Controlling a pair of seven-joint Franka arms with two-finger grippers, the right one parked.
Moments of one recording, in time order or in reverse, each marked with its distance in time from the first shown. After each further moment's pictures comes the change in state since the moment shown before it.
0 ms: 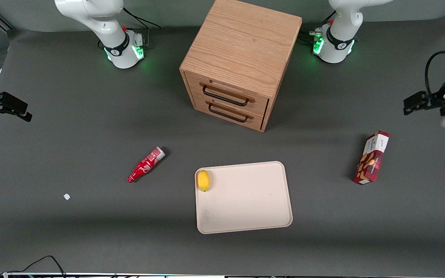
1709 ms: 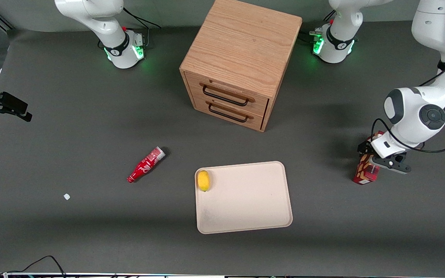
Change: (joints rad) arm 0.010 0.335 0.068 -0.482 0.012 0.973 0.298
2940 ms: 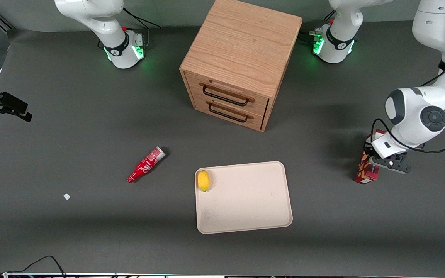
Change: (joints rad) arm -0.002 -0.016 0.004 0.035 -0.002 -0.092 -0.005
